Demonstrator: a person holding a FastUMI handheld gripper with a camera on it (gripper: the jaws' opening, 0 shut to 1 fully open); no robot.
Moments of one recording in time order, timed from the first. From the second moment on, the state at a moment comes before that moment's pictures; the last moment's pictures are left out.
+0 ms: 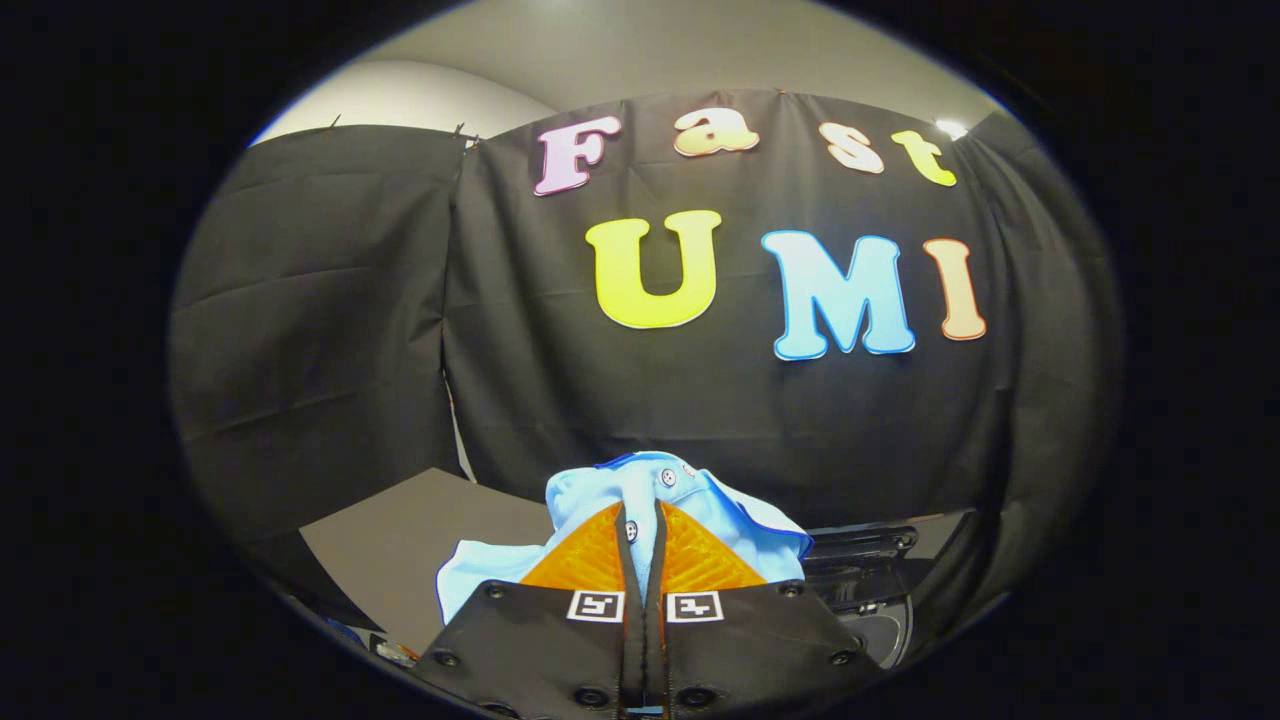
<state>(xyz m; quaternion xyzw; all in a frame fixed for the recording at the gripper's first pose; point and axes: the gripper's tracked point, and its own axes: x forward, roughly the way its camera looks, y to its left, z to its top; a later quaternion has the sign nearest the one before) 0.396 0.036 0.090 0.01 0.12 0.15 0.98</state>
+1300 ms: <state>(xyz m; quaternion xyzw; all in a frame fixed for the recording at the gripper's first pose) 0.412 -0.097 -0.029 0.00 0.19 0.05 0.98</state>
